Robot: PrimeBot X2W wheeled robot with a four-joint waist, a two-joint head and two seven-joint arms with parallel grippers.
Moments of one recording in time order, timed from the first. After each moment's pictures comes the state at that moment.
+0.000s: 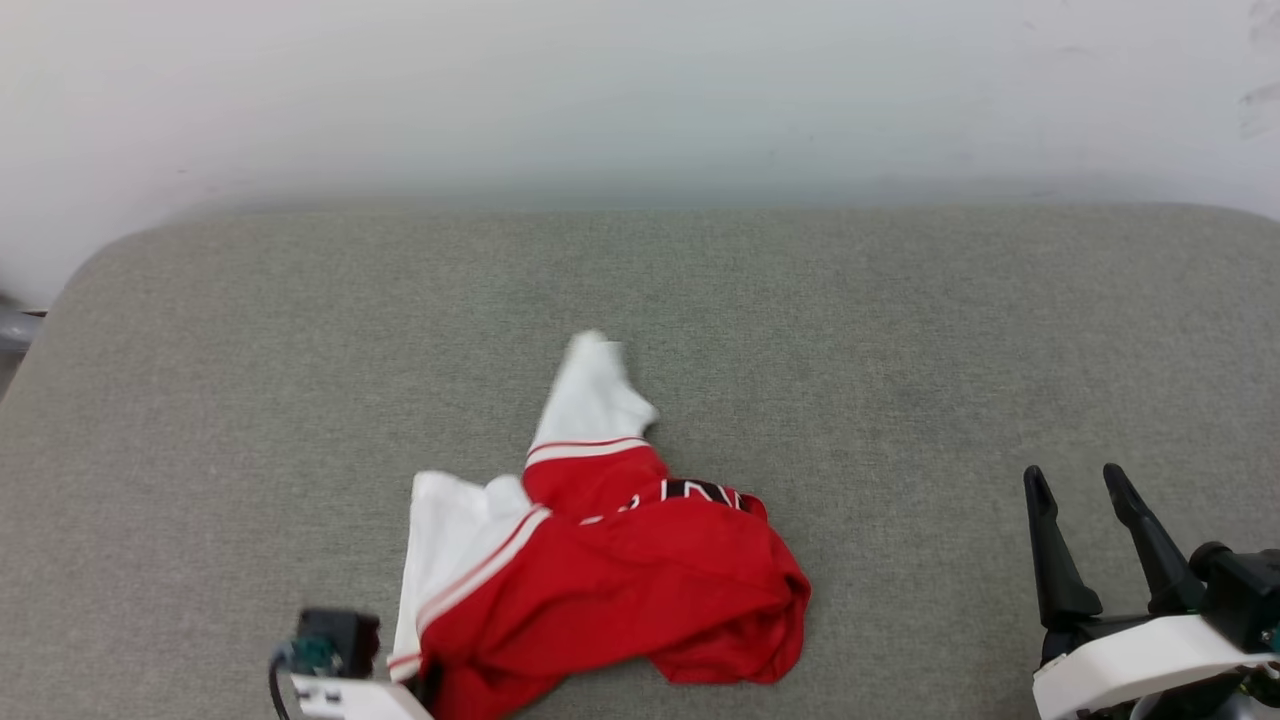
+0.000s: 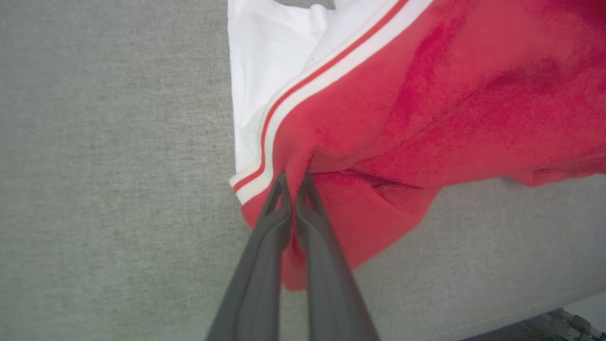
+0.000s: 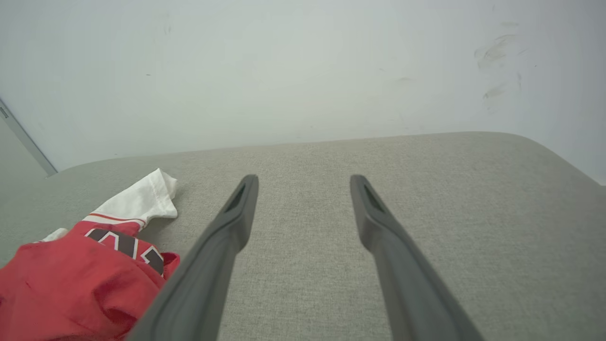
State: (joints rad) left arm -0.03 0.52 -0.50 0.02 -0.65 0.22 0.28; right arm 0.06 -0.05 -0.08 -0.07 0.21 0.13 -0.05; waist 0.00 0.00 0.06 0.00
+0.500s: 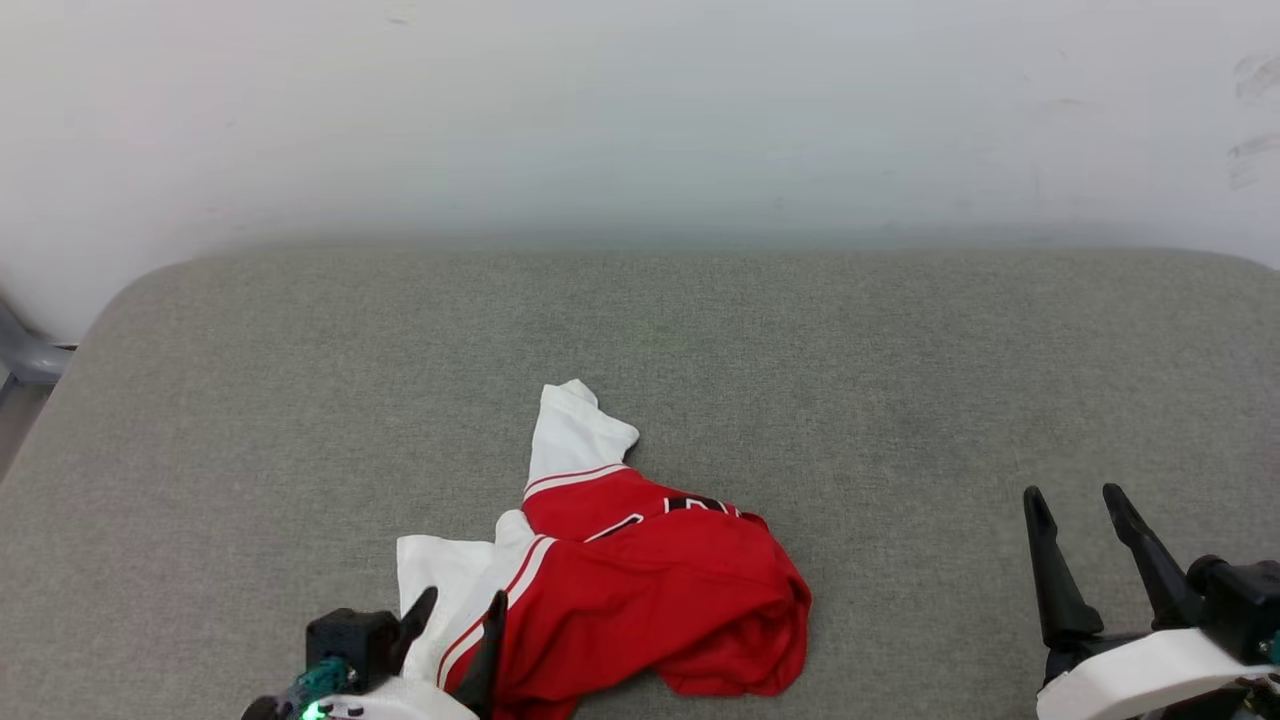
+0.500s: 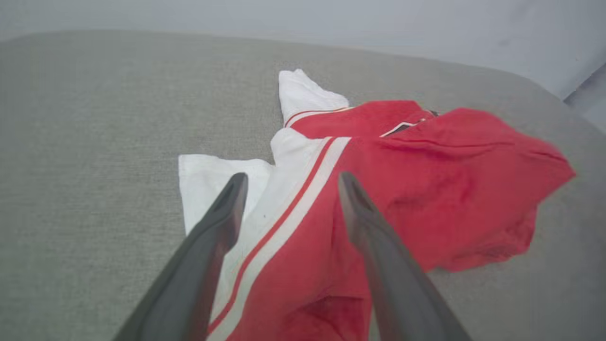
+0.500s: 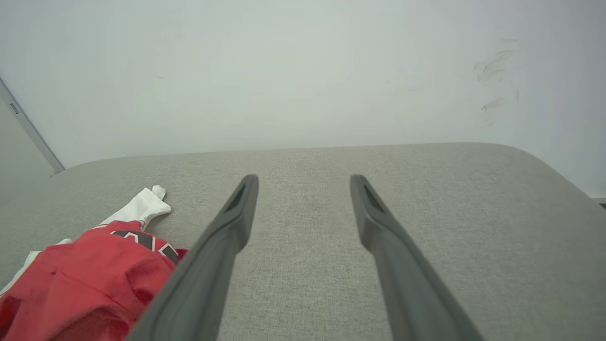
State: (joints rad) left arm 0.01 0.39 -0.50 0.10 -0.62 0.20 -0.04; right arm 0.09 -0.05 -0.08 -0.10 0.19 0.13 0.00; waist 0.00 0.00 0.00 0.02
